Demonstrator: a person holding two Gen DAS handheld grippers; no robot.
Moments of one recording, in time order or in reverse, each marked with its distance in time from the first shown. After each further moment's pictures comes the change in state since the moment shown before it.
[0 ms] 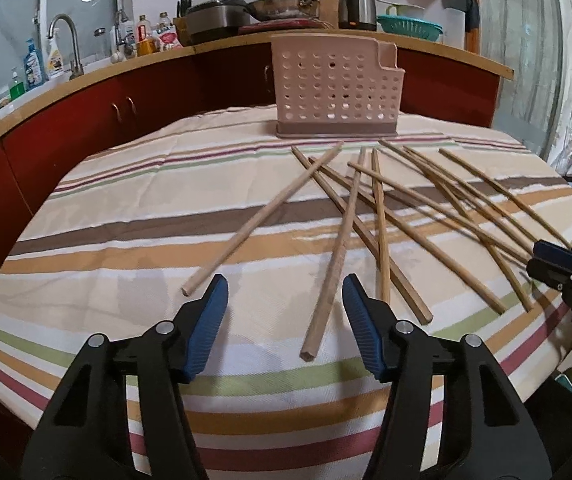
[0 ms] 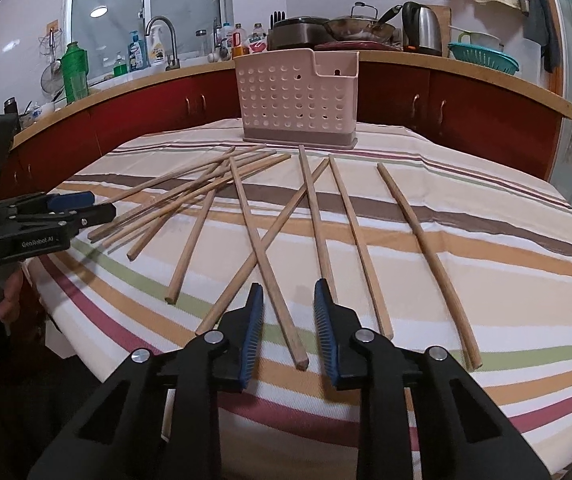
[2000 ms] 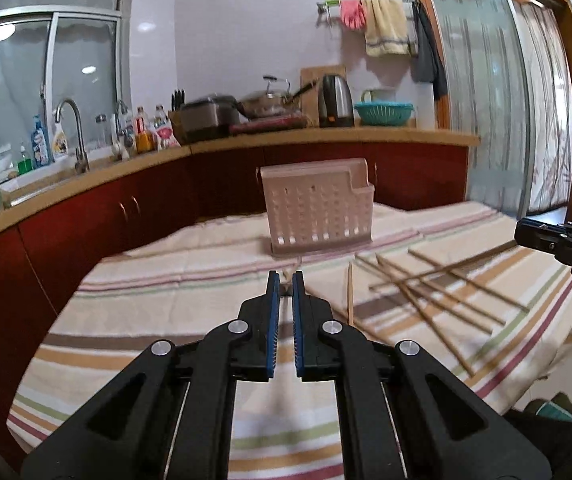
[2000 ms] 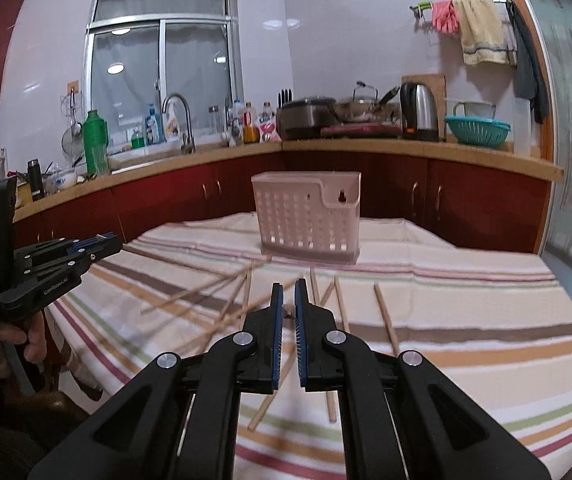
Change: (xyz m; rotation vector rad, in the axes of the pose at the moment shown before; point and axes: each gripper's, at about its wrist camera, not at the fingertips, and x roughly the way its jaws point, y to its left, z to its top) left arm -0.090 -0.006 0.048 0.053 -0.345 -0.014; right arm -0.072 0.004 0.074 0.007 -0.272 0.036
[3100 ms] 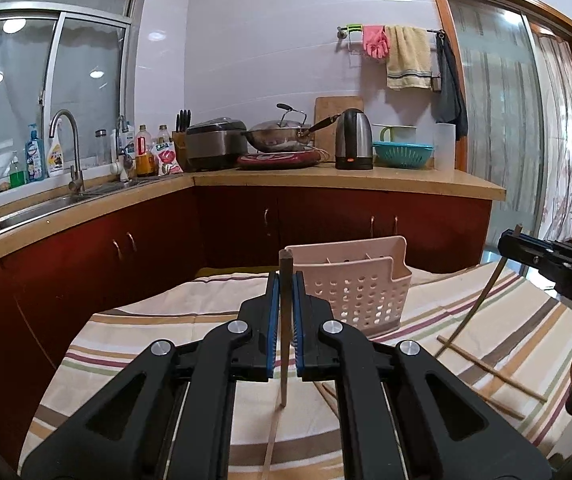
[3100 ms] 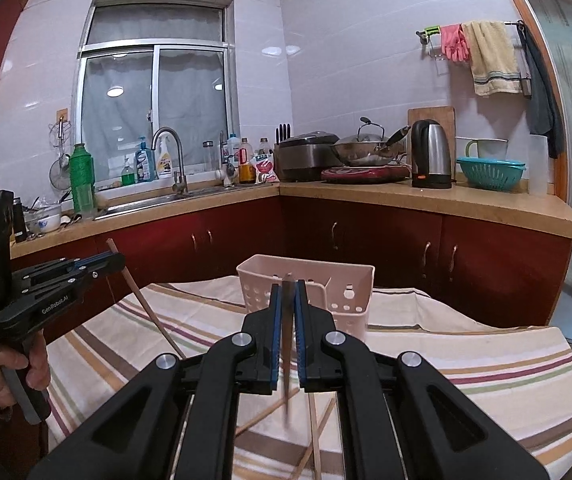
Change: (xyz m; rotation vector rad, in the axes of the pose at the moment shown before) left arm 0.074 0.044 0.090 -0.056 -0.069 -0.013; right arm 0.073 -0.005 0.088 -0.005 -0.107 -0.006
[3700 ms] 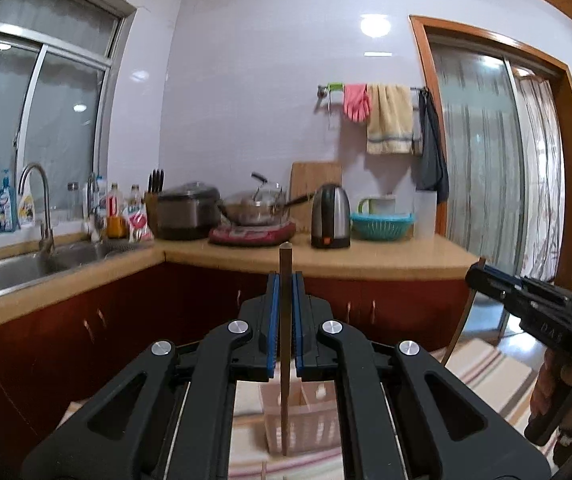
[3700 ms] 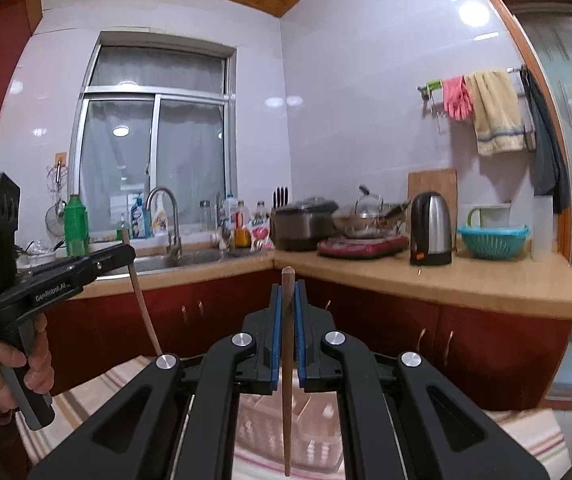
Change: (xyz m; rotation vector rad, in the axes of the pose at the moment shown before) left arm 0.028 -0.008 0.128 0.000 -0.202 -0.094; right arm 0.021 -0.028 0.102 -0.027 -0.209 0.005
